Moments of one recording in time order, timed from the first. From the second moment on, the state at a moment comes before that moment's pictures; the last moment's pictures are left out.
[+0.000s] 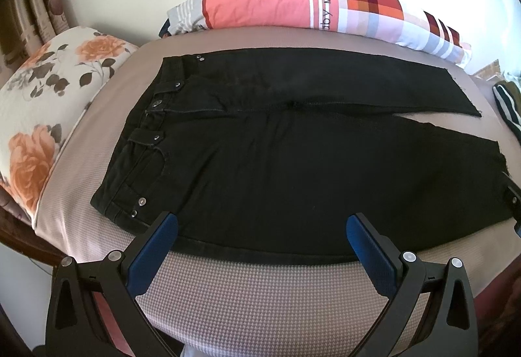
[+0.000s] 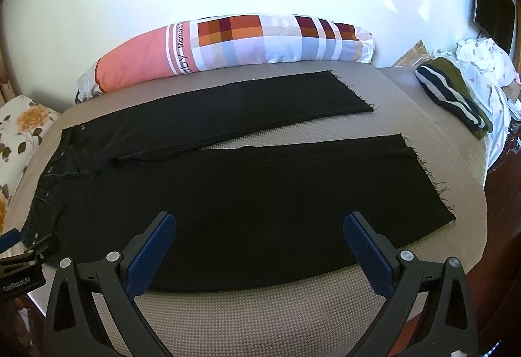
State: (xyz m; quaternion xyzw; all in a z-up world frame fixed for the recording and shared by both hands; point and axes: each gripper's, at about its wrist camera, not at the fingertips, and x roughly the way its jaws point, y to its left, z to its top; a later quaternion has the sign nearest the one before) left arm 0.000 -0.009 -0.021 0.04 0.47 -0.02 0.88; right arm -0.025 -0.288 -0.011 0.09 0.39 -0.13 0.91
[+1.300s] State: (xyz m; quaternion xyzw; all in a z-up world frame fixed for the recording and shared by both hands) left arm -0.004 -0.011 -0.032 0.05 0.47 -0.02 0.88; right arm -0.020 -0.287 -0.022 0.08 0.41 -0.14 0.90
